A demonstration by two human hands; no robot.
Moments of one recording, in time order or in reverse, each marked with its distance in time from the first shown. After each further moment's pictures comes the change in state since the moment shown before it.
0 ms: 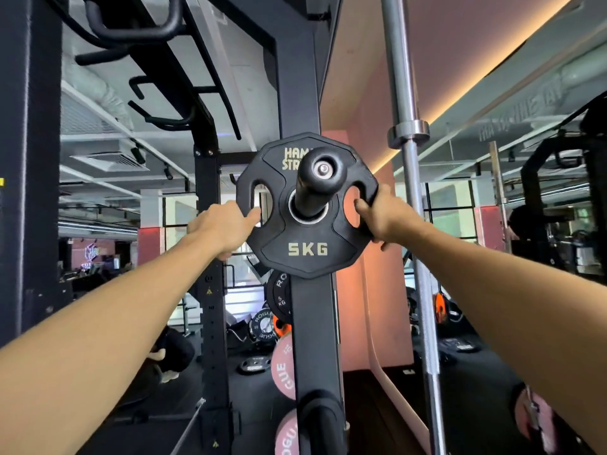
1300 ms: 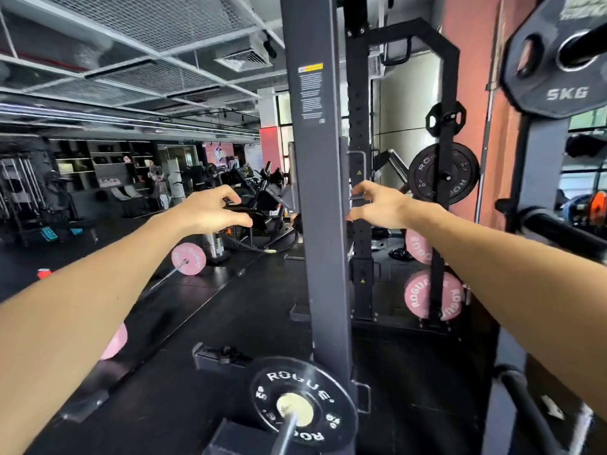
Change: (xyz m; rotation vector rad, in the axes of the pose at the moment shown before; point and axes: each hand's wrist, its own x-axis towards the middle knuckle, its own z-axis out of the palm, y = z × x) left_hand -0.333 -0.450 -0.300 0.057 -0.385 -0.269; right_hand -0.392 -0.333 0.174 0.214 -0.713 -0.169
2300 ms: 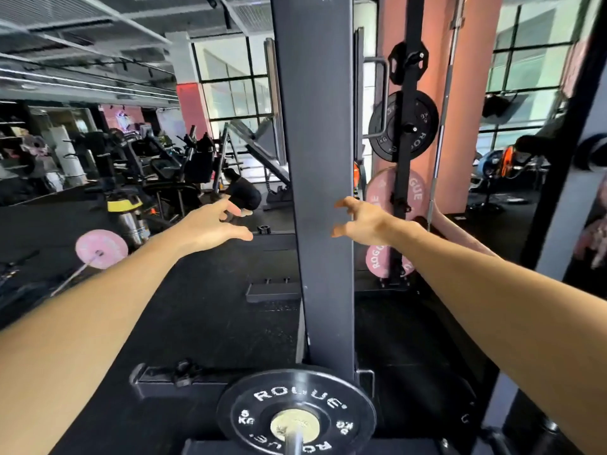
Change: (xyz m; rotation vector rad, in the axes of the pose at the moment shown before) left_hand 0.219 -0.163 0.180 -0.184 -0.242 0.123; right_hand 0.176 0.082 0.216 0.009 0.005 0.262
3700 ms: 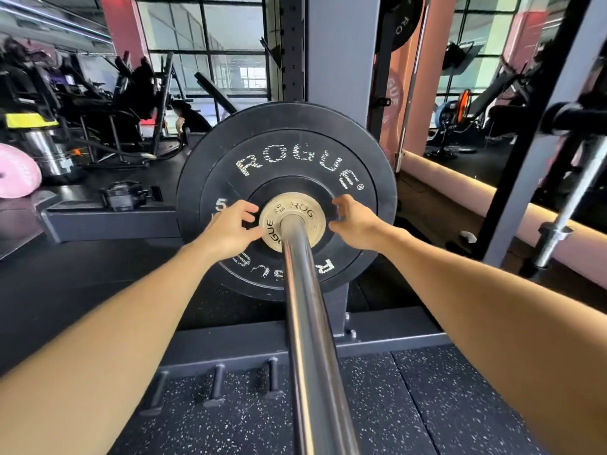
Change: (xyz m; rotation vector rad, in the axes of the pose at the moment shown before) left_hand -0.141 -0.349 0.476 -0.167 -0.056 0.155; right_hand -0.154 0.262 0.502 -0.045 0.126 0.140
